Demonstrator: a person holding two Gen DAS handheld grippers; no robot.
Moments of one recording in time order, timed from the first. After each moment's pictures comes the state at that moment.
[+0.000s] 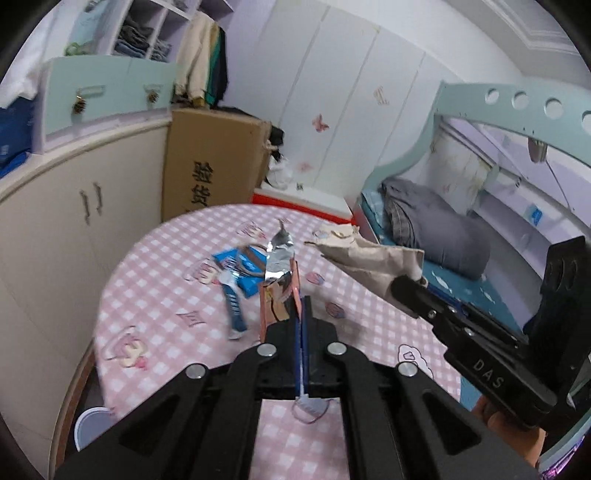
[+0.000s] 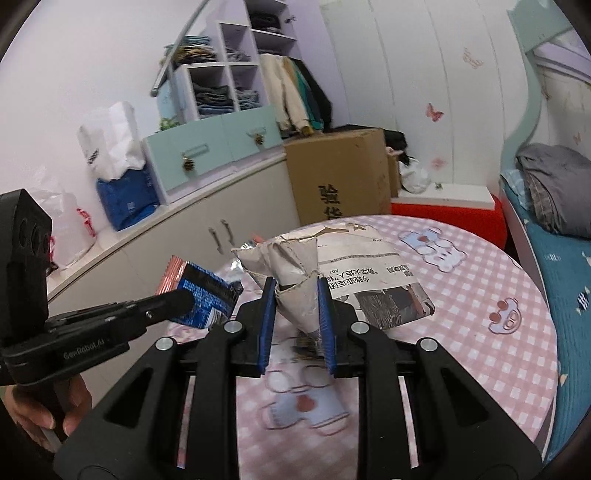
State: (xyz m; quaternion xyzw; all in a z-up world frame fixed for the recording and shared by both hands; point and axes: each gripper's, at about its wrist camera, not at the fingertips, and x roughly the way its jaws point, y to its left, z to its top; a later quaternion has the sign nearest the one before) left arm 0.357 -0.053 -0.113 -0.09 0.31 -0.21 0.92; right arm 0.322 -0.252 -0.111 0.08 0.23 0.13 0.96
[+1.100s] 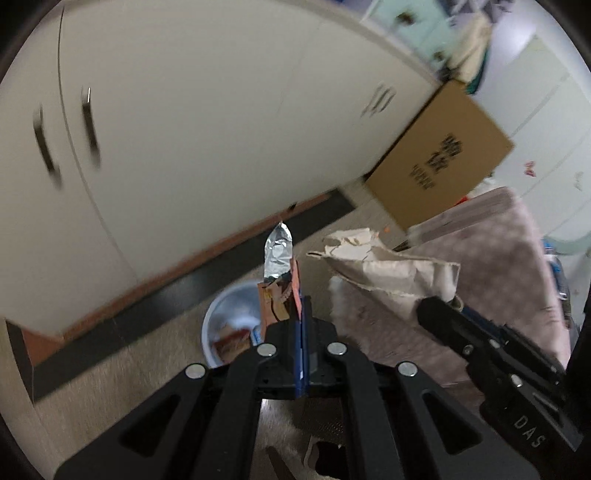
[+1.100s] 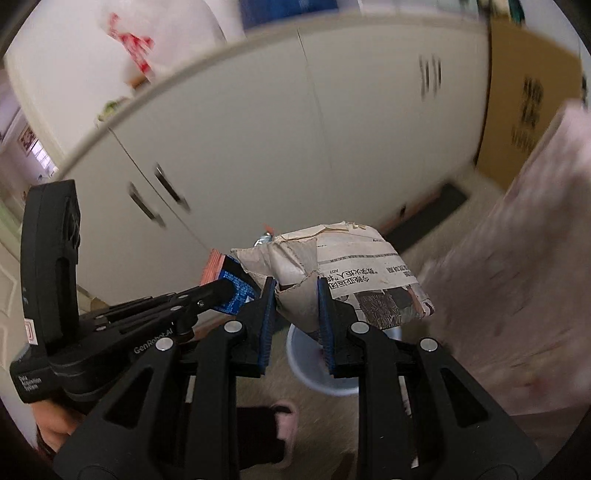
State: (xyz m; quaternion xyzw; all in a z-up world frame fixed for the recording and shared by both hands) left arm 0.284 0.321 -0.335 -0.27 0.45 0.11 0.84; right arm 0.340 0.159 -0.310 -0.02 0.46 0.36 0.81
